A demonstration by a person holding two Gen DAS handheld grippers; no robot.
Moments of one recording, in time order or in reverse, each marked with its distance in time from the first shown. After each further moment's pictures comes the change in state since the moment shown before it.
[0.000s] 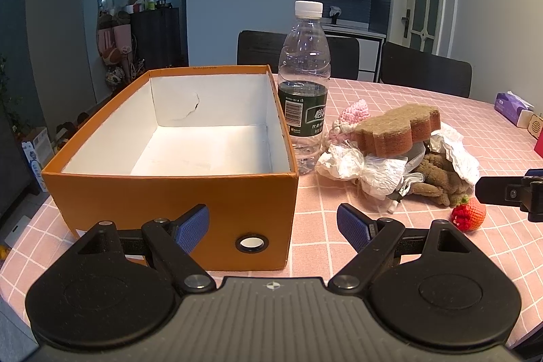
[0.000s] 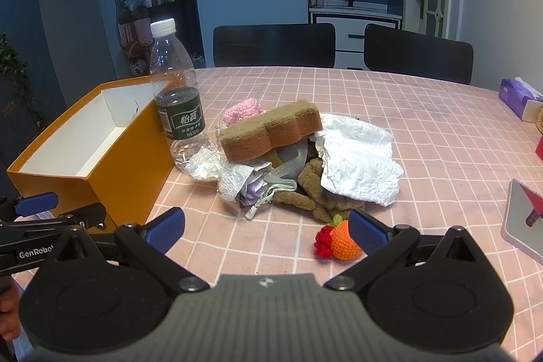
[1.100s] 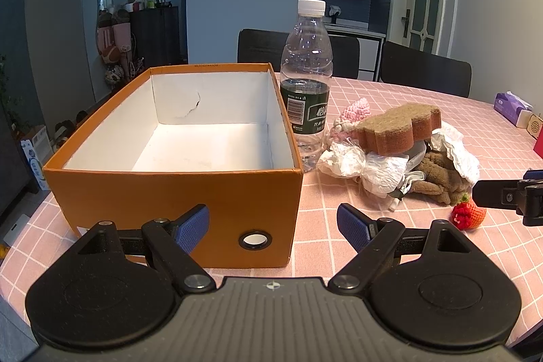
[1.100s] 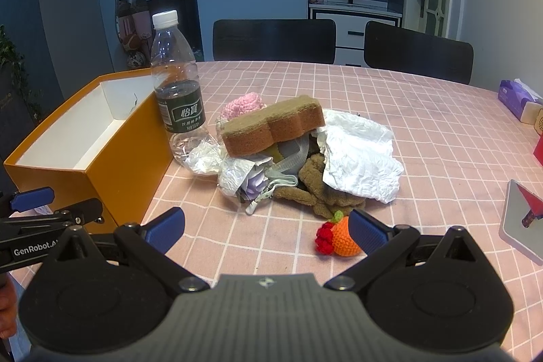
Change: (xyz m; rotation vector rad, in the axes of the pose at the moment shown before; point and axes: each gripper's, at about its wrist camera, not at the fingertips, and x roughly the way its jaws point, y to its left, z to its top) left arm 0.000 0.001 0.000 0.000 0.007 -0.004; right arm 0.002 0.005 -0.001 -0.013 0.018 -0.011
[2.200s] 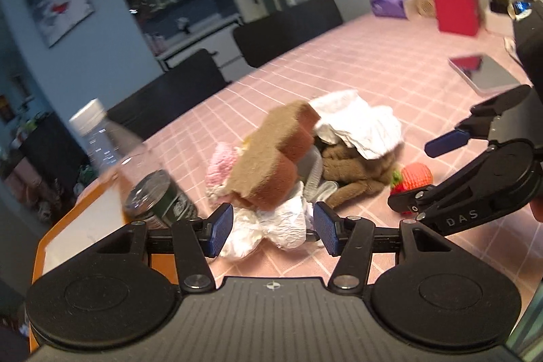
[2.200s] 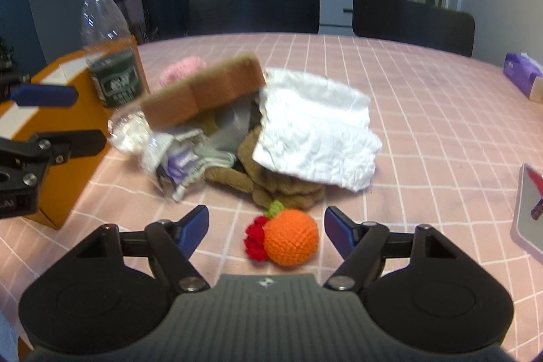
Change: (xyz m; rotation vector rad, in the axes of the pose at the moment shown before) left arm 0.049 -0.118 0.051 0.655 0.004 -0.224; right arm 0.077 -0.073 -0.014 0.017 0.085 0.007
